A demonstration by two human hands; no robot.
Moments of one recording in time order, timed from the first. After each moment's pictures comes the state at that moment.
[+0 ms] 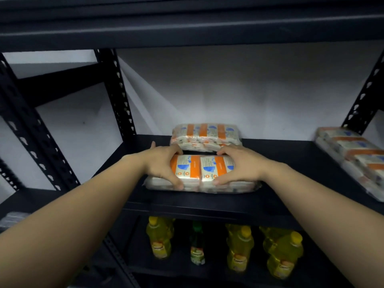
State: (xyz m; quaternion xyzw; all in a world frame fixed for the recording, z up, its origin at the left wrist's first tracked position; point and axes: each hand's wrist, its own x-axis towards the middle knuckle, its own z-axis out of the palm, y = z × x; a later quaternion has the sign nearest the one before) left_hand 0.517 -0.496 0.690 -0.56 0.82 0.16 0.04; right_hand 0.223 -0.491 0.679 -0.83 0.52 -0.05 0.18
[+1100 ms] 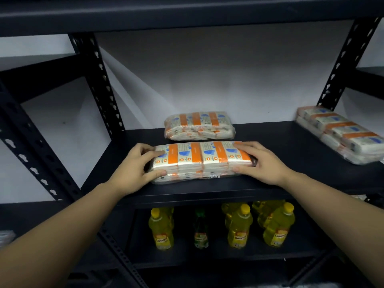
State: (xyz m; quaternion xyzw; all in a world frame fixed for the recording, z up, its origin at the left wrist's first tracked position) left_hand 0.605 -0.469 0.616 -0.49 0.84 0.10 -0.23; right_hand 0.184 -0.440 0.616 -0.75 0.56 -0.28 0.22
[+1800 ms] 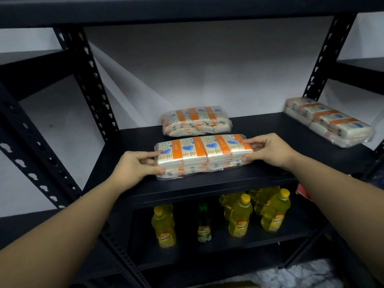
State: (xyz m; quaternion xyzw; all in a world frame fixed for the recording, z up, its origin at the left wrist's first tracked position) left_hand 0.617 -0.481 0.612 -0.44 0.69 0.44 -0.36; right_hand 0.184 -0.435 0.629 -0.61 0.60 -0.36 0.37
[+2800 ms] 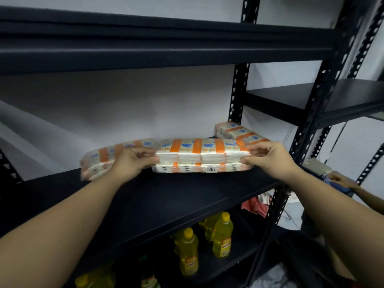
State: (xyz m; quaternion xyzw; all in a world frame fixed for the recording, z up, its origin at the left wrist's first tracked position) left_hand 0.383 -0.573 0.657 -0.35 0.74 0.44 -0.37; right_hand 0.018 -0.355 0.677 -0.52 0.65 -0.52 0.19
